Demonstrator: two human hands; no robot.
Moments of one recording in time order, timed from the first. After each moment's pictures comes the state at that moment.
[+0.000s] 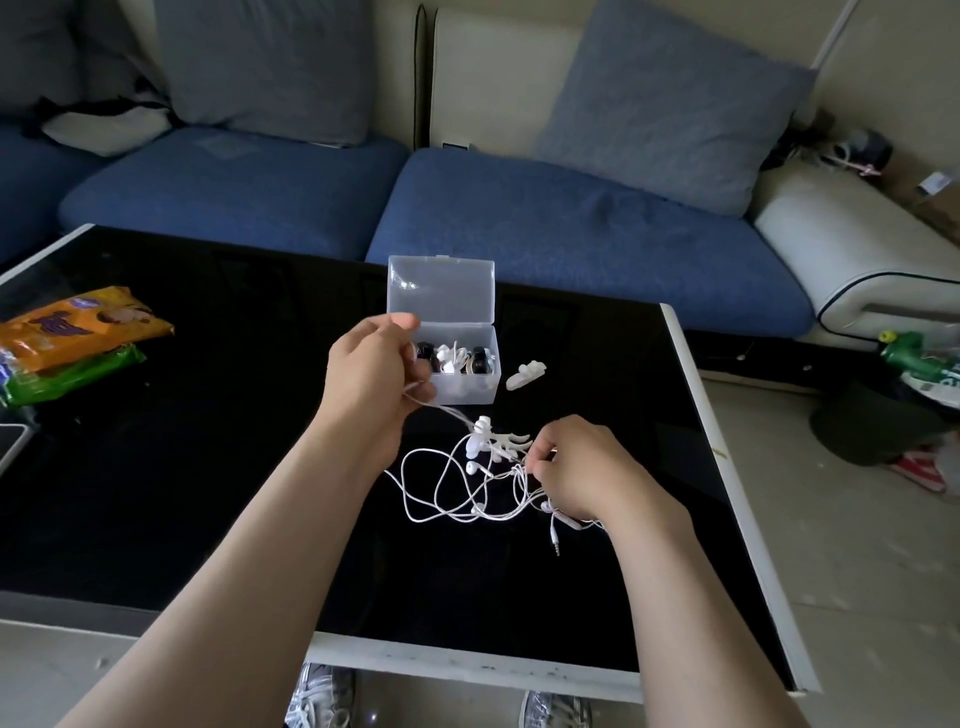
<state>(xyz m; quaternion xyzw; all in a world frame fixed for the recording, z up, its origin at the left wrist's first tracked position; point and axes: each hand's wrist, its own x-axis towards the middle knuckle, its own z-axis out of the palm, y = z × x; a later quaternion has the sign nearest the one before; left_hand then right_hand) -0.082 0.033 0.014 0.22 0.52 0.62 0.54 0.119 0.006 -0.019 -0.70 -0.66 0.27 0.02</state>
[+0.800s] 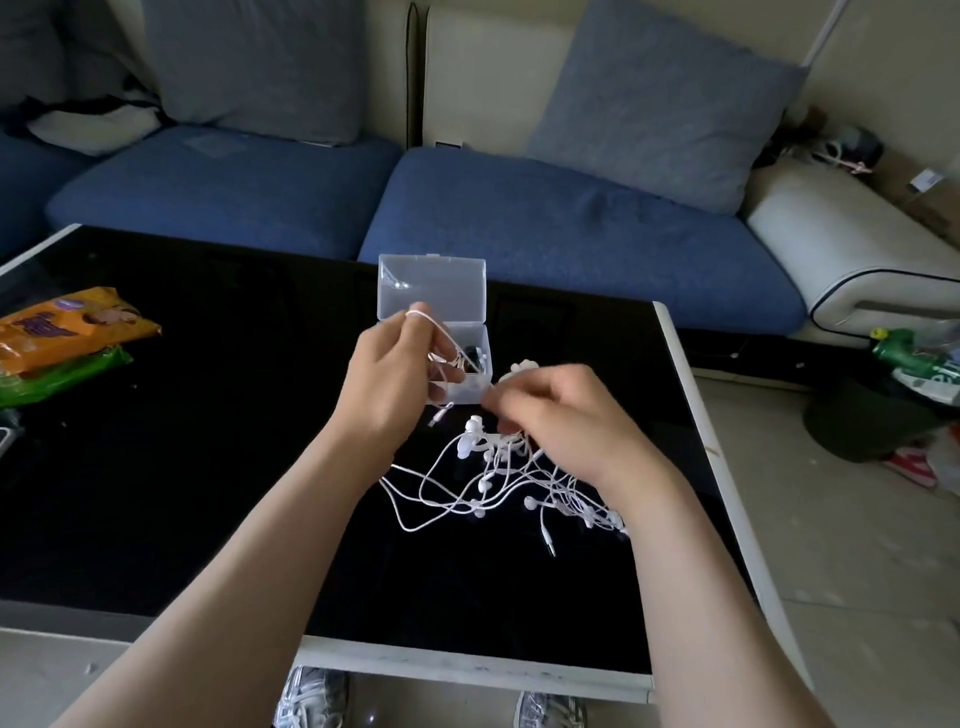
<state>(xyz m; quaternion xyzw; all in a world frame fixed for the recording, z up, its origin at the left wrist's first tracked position) -0.069 0.025 0.011 0.47 0.54 0.54 0.45 0.110 0.005 0.026 -0.59 -0.61 0.45 0.28</state>
